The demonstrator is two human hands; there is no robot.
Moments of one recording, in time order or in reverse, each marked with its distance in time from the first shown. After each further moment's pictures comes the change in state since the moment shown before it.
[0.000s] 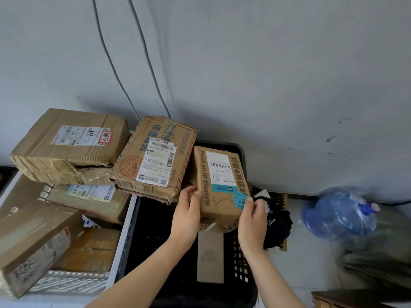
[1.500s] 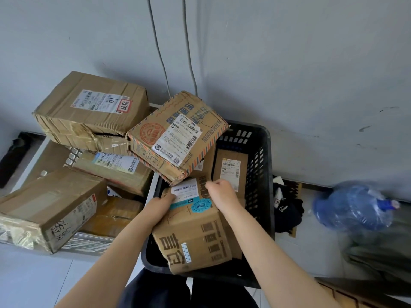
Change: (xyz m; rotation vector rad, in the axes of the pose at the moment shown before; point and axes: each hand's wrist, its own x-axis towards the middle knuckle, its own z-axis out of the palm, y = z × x) left_hand 0.021 -0.042 -0.121 0.267 -0.046 -0.660; right_hand -0.041 -0.064 0.084 -0.152 -0.714 0.269
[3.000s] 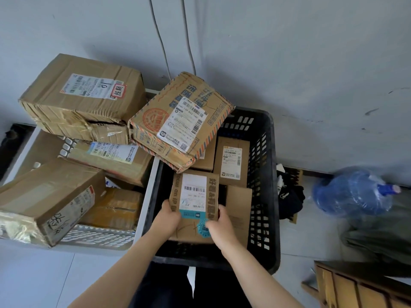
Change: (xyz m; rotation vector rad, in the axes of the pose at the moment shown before) left_hand 0.032 -0.062 0.037 0.068 -0.024 0.158; right_hand -0.021 0.109 0.038 0.104 -0.052 0.100
